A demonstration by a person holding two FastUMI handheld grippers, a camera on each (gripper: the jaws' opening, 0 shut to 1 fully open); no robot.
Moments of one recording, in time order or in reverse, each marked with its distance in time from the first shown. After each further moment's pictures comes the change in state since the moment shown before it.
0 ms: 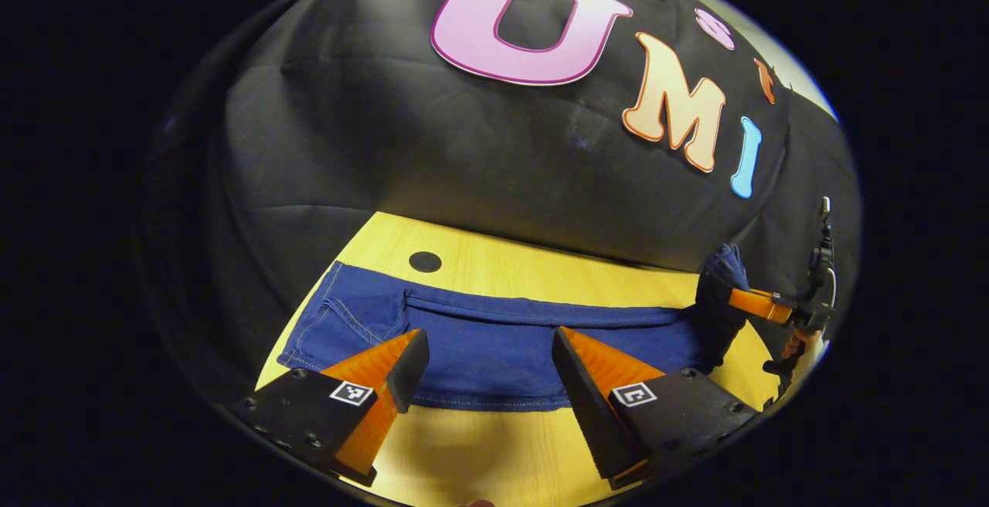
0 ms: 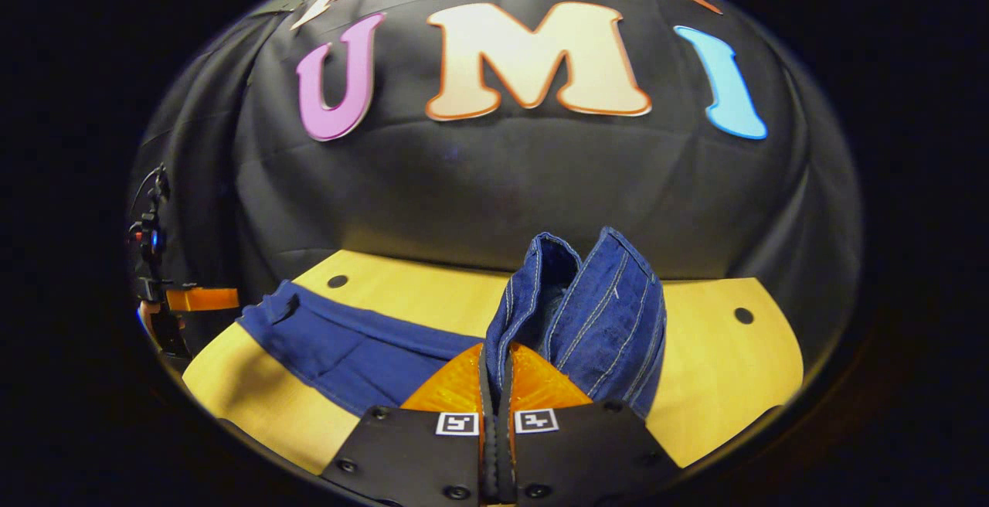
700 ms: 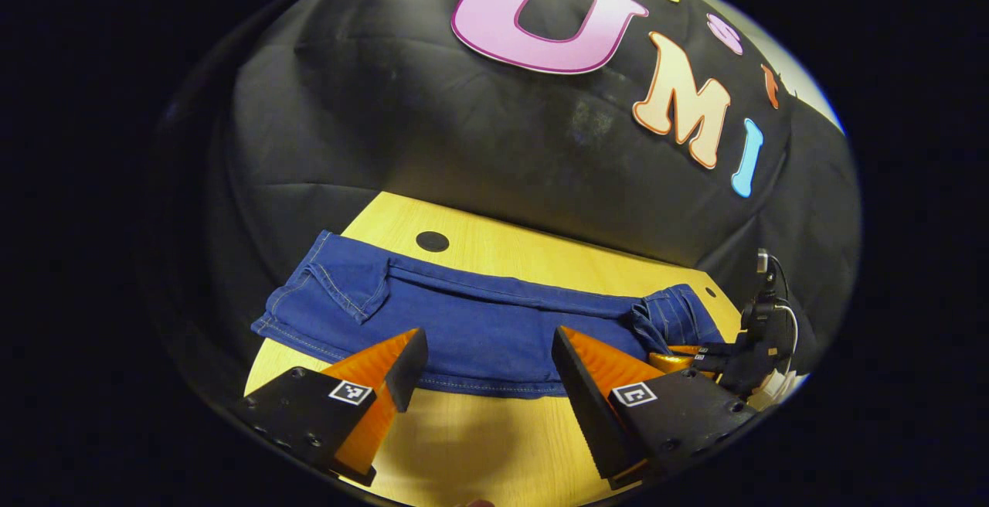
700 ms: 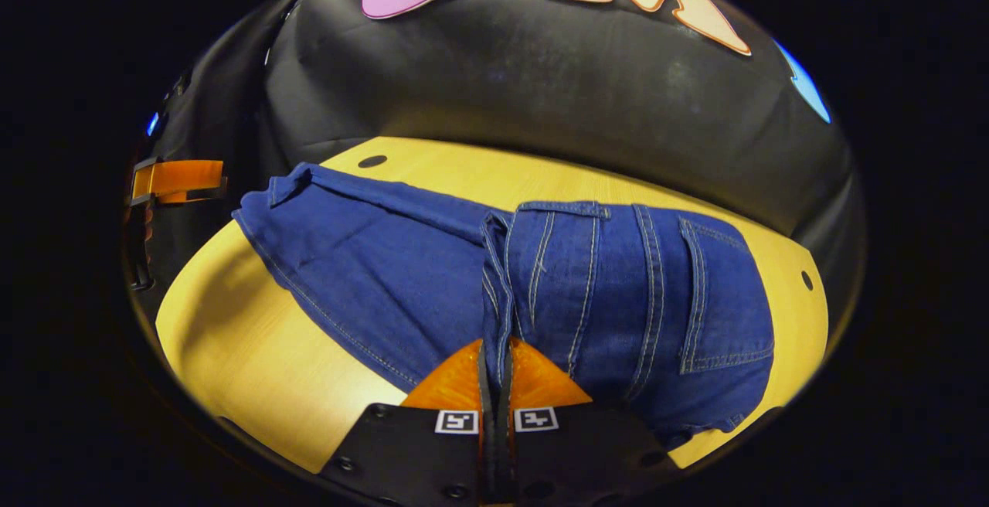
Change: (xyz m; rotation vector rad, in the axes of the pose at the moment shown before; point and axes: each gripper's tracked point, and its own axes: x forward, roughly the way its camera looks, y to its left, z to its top) left arm -0.006 0.015 -0.020 -0.041 0.027 -0.011; right arm 0.045 0.067 -0.144 -0.122 0.296 0.040
